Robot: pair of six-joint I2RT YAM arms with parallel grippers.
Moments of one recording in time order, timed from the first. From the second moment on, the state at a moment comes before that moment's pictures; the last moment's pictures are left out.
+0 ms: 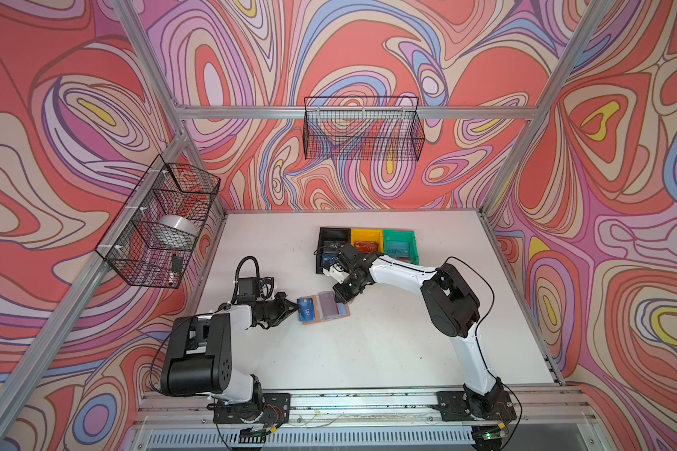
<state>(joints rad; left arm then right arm) 0.09 1.49 0.50 -0.06 0.73 -0.60 0.74 2.20 1.65 -0.68 -0.36 0.06</state>
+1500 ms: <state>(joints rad) 0.09 1.44 0.51 -0.17 0.63 -0.53 0.77 2.20 1.66 -0.71 -0.32 -0.01</state>
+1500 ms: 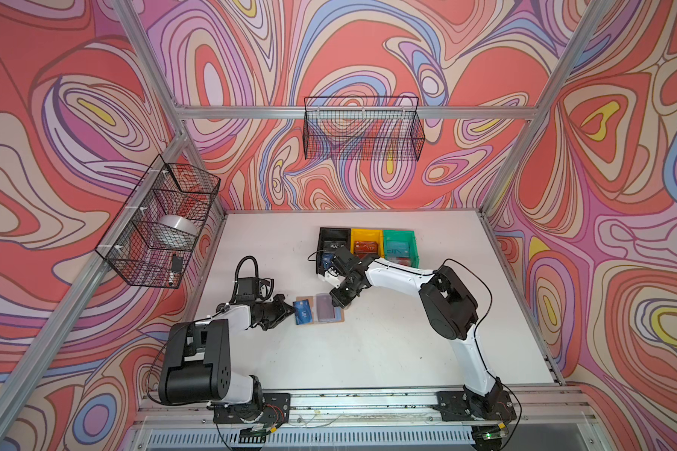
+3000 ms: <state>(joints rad) 0.09 1.44 0.51 -0.18 0.63 -0.52 0.82 2.20 1.68 -0.80 -0.29 0.00</state>
